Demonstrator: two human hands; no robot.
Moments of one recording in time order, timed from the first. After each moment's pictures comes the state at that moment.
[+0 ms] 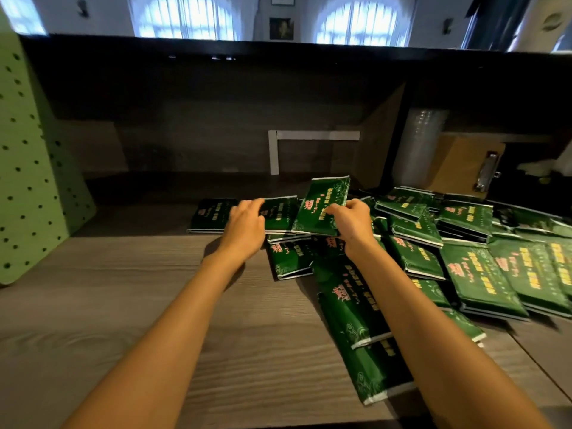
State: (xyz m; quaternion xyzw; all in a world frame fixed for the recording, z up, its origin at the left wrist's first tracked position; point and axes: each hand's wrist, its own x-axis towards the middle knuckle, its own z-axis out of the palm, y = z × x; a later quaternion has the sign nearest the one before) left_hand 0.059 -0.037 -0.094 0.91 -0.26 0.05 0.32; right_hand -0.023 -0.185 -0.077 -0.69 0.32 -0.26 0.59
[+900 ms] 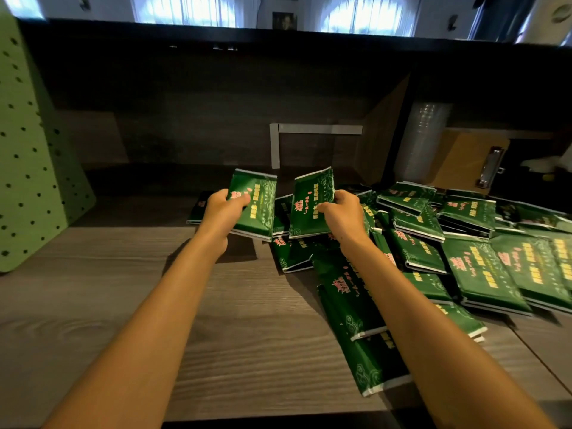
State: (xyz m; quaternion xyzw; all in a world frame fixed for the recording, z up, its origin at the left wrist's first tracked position) left_hand 0.057 -0.016 -0.078 0.72 -0.09 -0.08 0.69; right_hand -0.022 -0.173 -0.080 -0.76 0.26 -0.25 0.54
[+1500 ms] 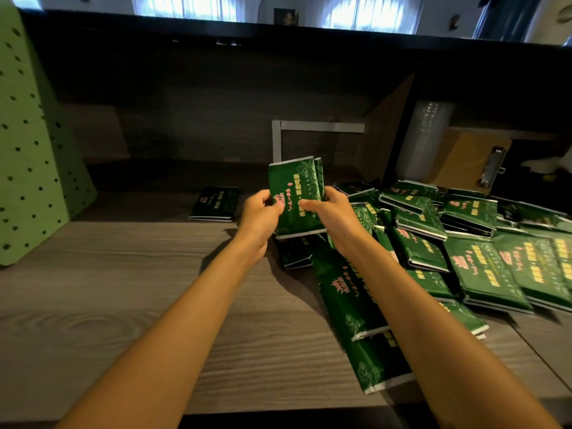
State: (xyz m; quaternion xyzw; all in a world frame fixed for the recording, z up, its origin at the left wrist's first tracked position) left_hand 0.027 -0.053 -0.085 0.67 -0.15 -0.10 0.72; right_hand -0.025 -0.159 -0.076 -0.71 0.18 -0.19 0.65
